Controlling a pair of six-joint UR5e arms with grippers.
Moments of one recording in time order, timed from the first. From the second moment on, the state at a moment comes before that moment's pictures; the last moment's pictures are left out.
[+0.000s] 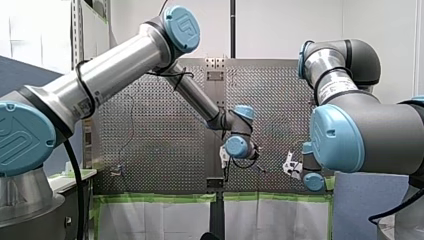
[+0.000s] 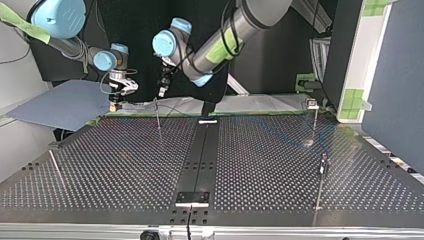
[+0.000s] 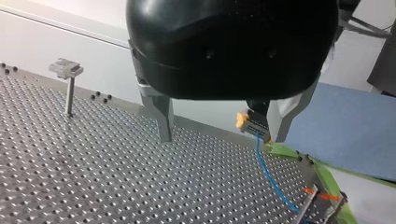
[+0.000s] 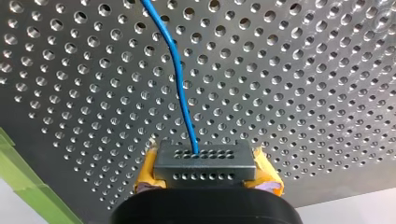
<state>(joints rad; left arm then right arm) -0.84 -2.45 -1.35 -2.69 -1.96 -1.83 1.69 -0.56 1.67 -1.11 1.53 1.84</state>
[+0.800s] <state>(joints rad) -0.85 -2.24 -1.56 -2.68 -1.99 -1.83 1.68 -0.60 1.67 -1.09 1.51 1.84</state>
